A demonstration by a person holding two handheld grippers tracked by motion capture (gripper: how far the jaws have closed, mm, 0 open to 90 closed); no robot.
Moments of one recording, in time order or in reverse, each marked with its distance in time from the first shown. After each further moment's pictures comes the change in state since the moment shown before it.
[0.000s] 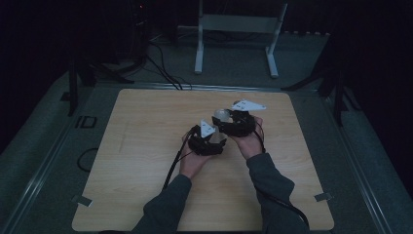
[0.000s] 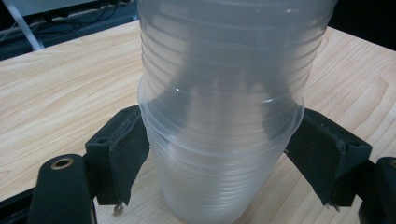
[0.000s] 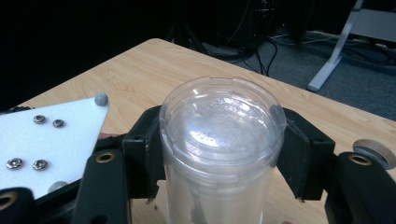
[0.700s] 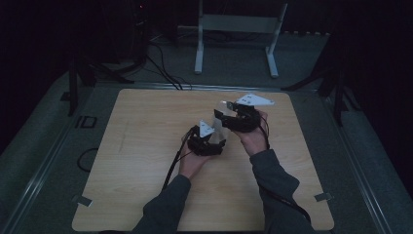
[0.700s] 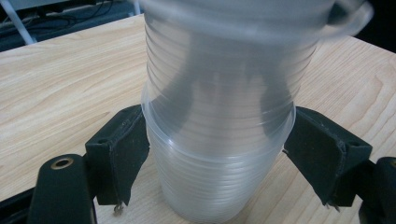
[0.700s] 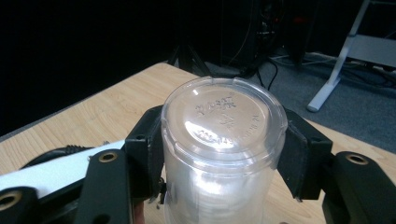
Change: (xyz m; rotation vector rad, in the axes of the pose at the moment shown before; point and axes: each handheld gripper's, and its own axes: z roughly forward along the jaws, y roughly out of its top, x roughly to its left) left arm 0.003 -0.003 0.000 0.011 -0.018 -0.019; right arm 0.002 0.025 -0.023 -0.077 0.015 -0.019
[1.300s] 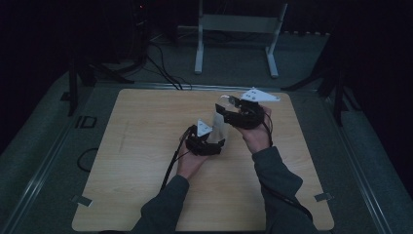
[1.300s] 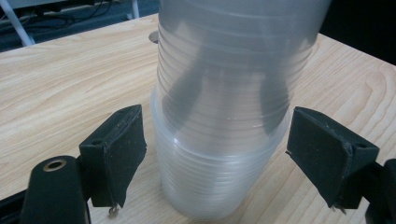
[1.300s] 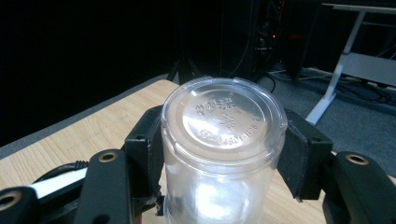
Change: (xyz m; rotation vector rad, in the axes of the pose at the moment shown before) left arm 0.001 0.002 -0.010 -0.013 -0.015 -0.014; right arm 0.004 0.019 -0.015 -0.052 -0.001 -0.014
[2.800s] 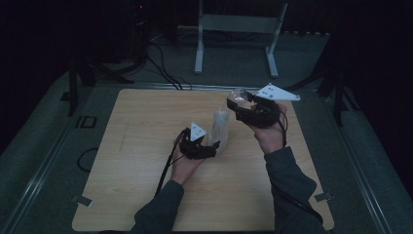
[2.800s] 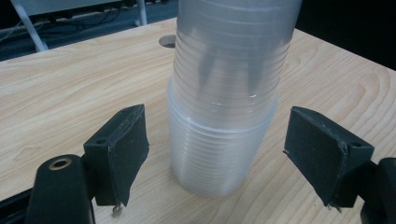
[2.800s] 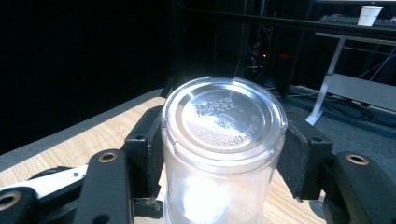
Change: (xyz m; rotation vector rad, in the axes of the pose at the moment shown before) left arm 0.000 -0.005 -0.025 -0.023 0.028 -0.005; right arm -0.006 0.018 -0.040 -0.063 -0.028 -0.024
